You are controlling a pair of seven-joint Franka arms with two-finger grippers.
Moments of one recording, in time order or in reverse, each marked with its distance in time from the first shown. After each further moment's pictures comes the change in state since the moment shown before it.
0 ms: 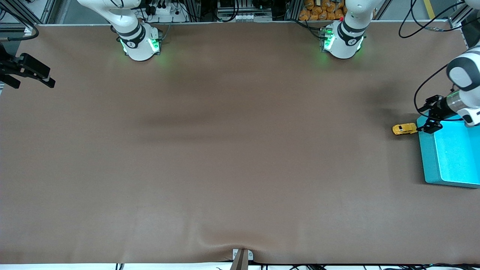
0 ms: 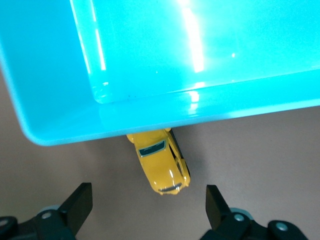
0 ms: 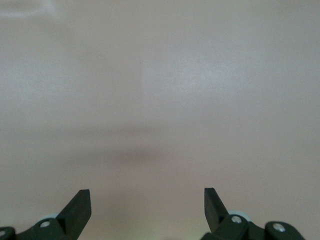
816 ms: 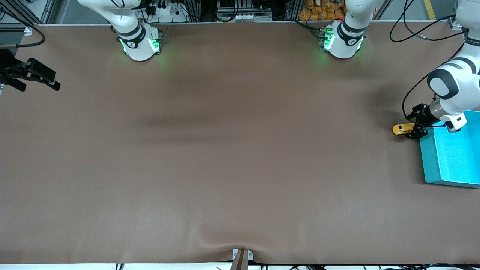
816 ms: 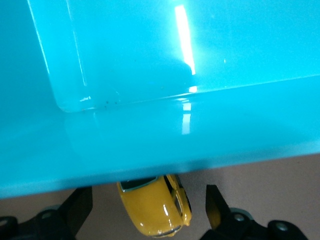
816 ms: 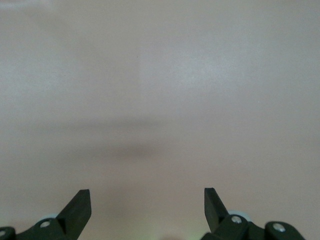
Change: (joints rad) left arm 0.000 0.133 0.001 -0.015 0.000 0.186 -0.001; right arm -0.005 0.002 0.004 -0.043 -0.006 0.016 0.000
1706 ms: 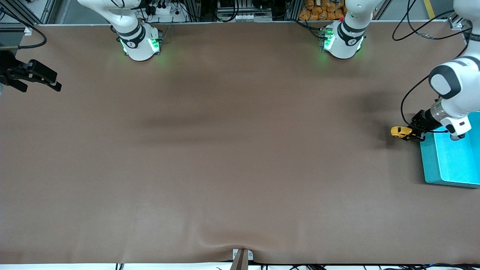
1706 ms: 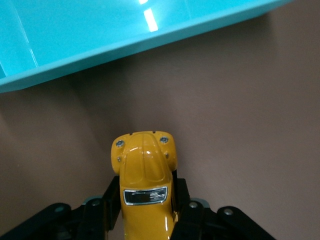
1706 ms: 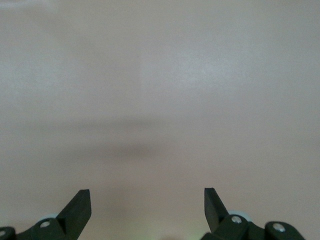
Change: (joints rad) left arm -0.011 -0.166 -0.150 0.067 0.000 -0.178 -0.001; right arm 0.000 0.000 0.004 -0.003 0.000 0.004 0.000
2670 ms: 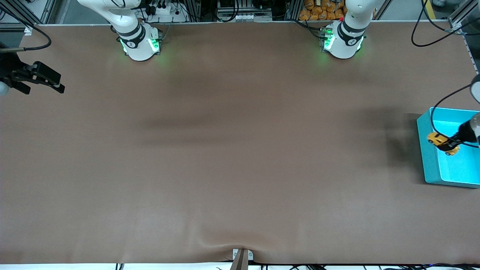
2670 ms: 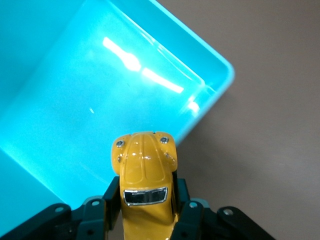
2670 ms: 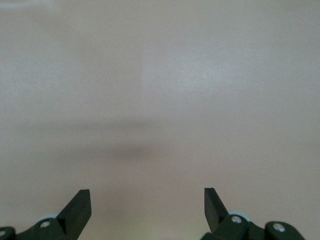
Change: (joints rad) left arm 0.048 0.194 0.030 0.387 0.270 -0.190 0.515; right arm -0.001 0.000 0.016 -0.018 -0.009 0.029 0.000
